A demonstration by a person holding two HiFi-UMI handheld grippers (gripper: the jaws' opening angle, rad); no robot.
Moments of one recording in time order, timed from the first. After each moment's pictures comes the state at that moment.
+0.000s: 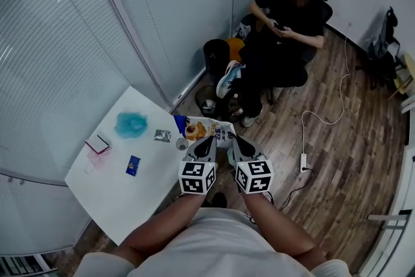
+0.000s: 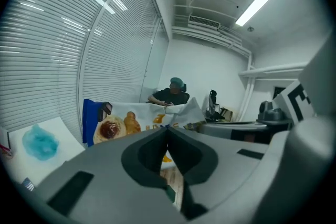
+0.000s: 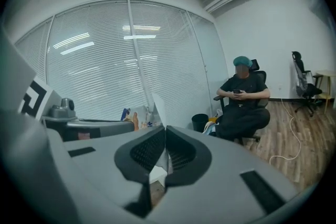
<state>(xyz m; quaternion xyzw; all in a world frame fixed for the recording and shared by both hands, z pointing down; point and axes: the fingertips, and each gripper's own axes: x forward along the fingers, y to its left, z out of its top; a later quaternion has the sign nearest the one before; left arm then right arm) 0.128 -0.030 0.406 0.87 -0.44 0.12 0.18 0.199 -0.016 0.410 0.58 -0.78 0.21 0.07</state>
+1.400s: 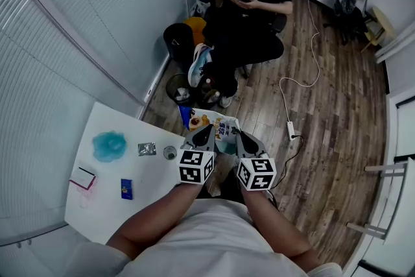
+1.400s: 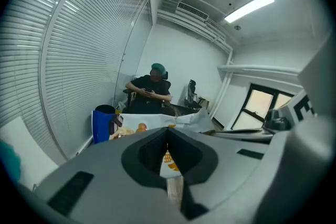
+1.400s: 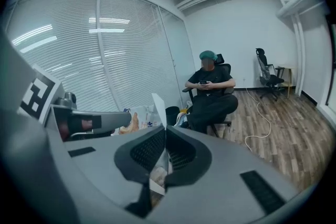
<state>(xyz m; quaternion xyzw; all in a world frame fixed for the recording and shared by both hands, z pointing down) 0.182 -0.095 0.453 0.92 -0.29 0.16 0.20 0.251 -0.036 0.463 0.70 -0.65 0.27 0.07</state>
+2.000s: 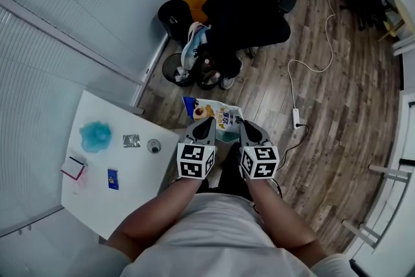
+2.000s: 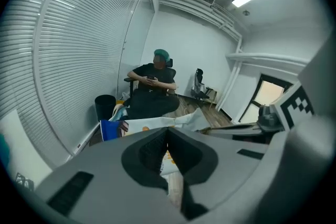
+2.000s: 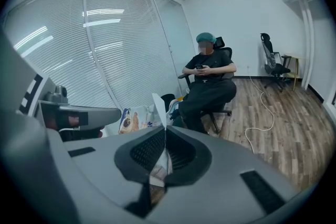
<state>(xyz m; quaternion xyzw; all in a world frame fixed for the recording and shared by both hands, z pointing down) 0.258 -0.103 0.519 0.90 -0.32 0.22 0.22 0.344 -0.053 0.543 0.67 -0.66 0.32 0.10</state>
